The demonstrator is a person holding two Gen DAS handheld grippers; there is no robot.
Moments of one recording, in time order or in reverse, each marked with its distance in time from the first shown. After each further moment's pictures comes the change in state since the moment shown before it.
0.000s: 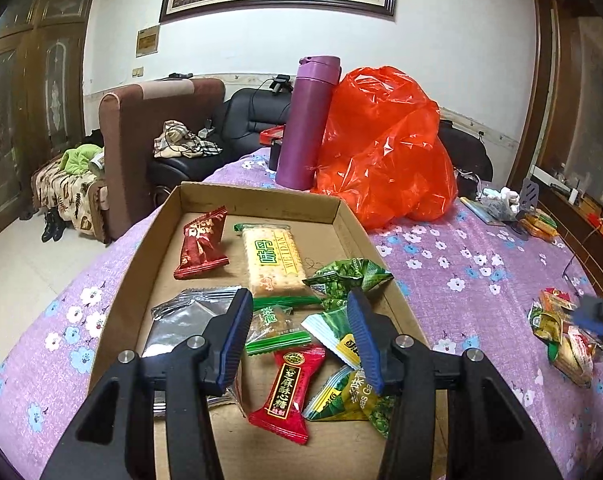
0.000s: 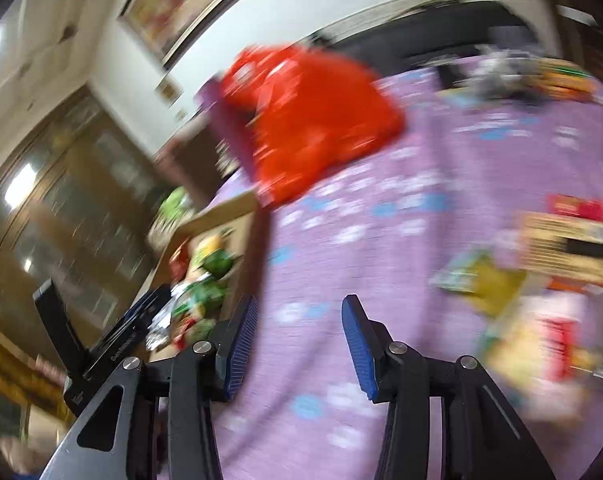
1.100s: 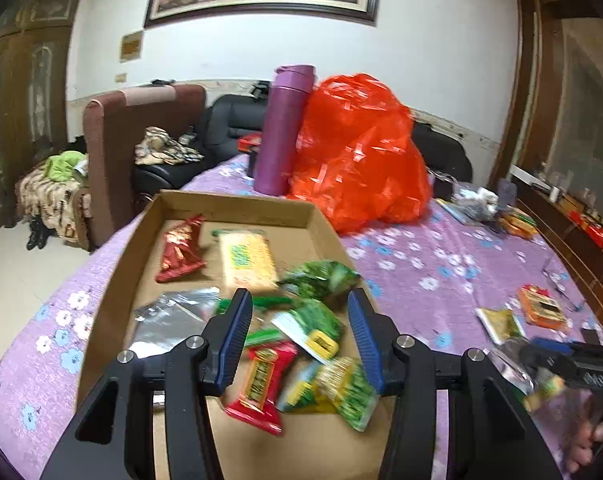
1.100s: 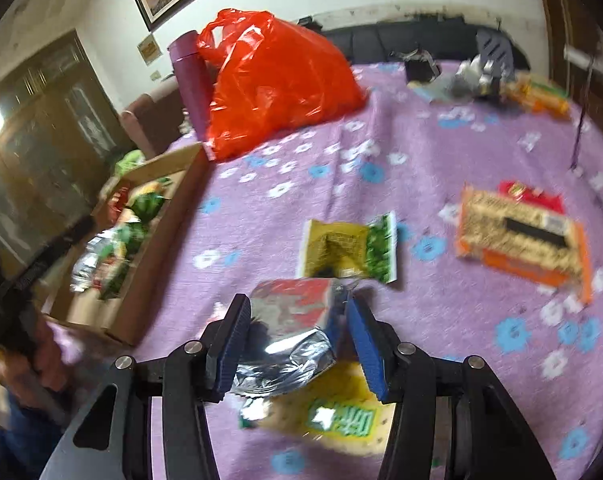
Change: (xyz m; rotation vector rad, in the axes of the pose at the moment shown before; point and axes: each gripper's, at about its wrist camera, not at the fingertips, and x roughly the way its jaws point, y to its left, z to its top) left arm -0.012 -0.015 -0.001 0.025 -0.005 -0.090; right arm 0.034 -0.002 -0.030 -0.199 0.101 -0.155
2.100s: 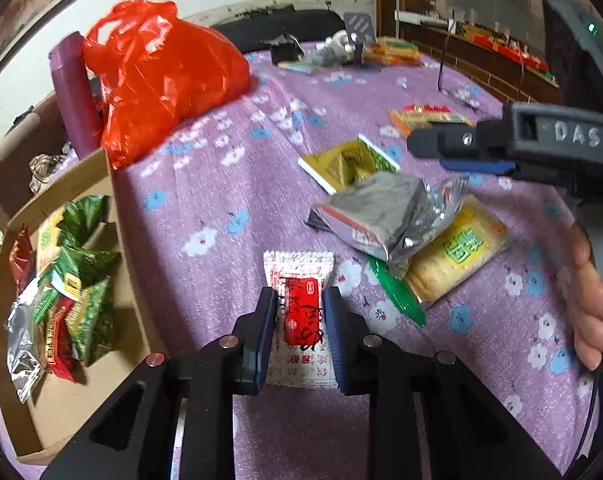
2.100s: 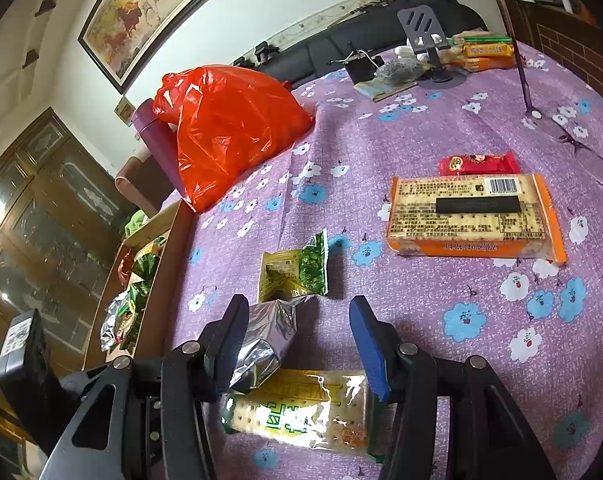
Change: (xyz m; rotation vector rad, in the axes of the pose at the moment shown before) left arm 0.038 -0.153 -0.063 0.460 0.372 -0.179; right arm -0.025 -0.051 0.001 0.222 -0.063 0.092
